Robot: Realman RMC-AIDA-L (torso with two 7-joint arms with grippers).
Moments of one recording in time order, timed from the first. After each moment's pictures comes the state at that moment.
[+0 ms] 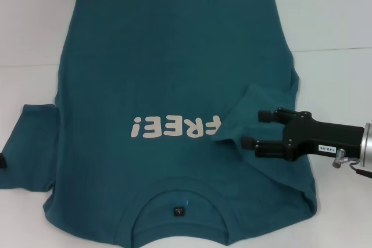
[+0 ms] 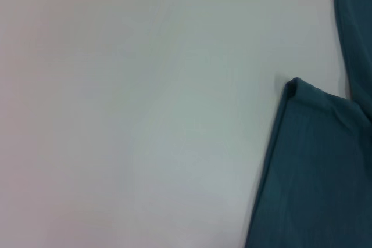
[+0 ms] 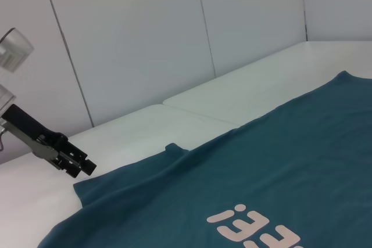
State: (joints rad) left arm -0.55 -2.13 0.57 1.09 2.83 1.24 -2.72; right arm 0.48 2.09 -0.72 -0.66 -1.91 -1.41 1.36
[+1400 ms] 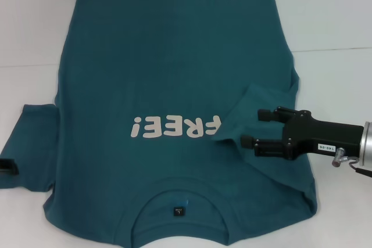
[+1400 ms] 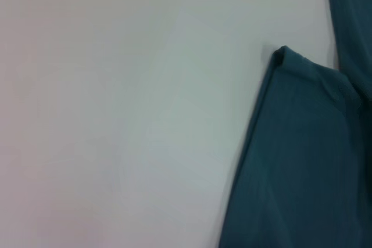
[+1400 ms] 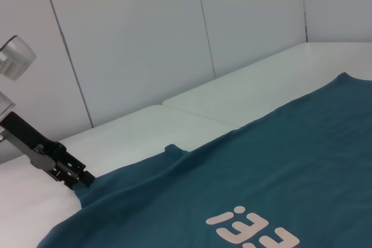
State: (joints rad) left arm -0.56 -2.13 0.58 1.06 2.82 1.27 -2.74; right arm 0.48 2.09 -0.72 -0.66 -1.90 -1.41 1.36
